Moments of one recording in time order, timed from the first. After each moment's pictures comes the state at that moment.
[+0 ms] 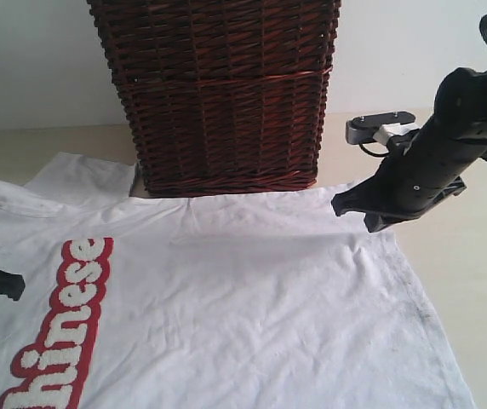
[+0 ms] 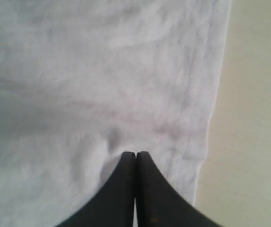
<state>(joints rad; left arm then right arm) -0.07 1.83 -0.91 0.11 0.79 -0.13 0.23 1.92 -1.14 0.18 0.56 -0.17</state>
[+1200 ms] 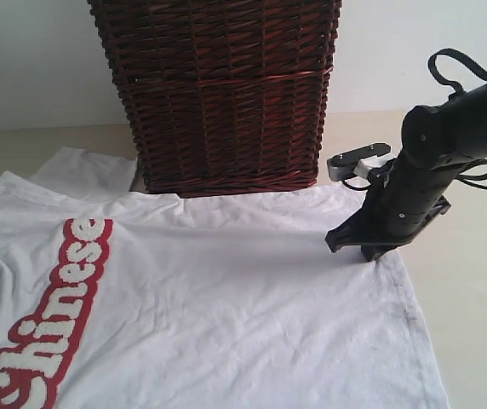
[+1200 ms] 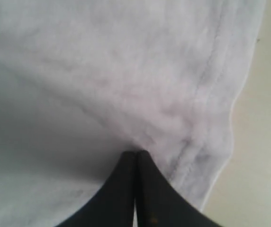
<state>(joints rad) 0.00 2.05 -1.09 0.22 1.19 -0.10 0.27 2.02 -1.15 0.03 0.57 -0.11</state>
